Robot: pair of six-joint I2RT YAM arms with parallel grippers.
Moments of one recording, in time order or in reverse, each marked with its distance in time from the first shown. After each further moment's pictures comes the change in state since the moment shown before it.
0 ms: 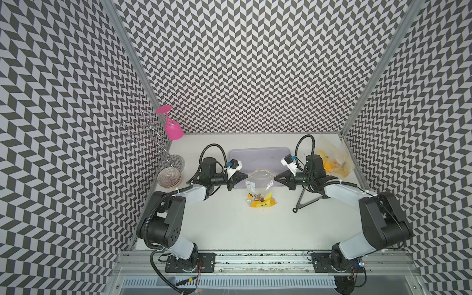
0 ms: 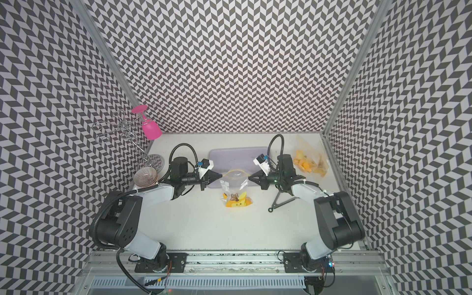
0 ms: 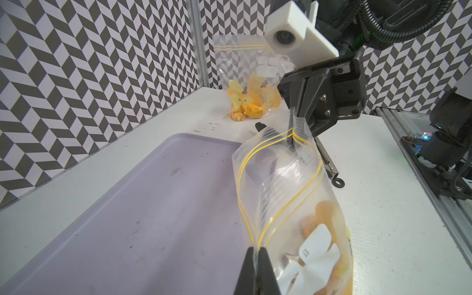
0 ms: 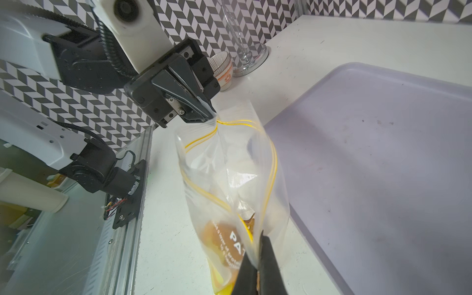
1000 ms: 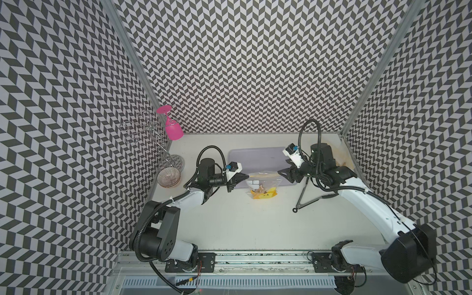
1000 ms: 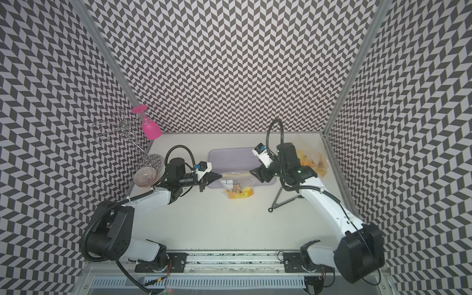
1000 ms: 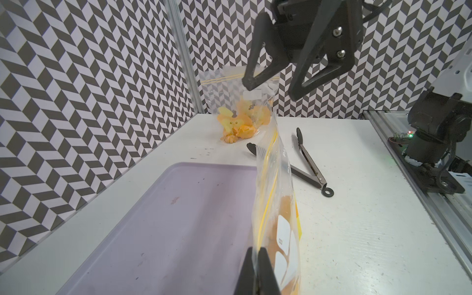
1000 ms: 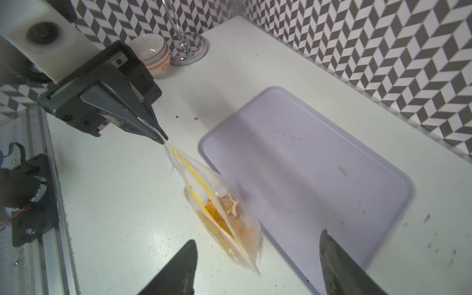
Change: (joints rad) left arm -0.027 -0.108 -0.043 0.030 0.027 0.041; right arm 0.143 -0.170 0.348 -0.579 0.485 -0.215
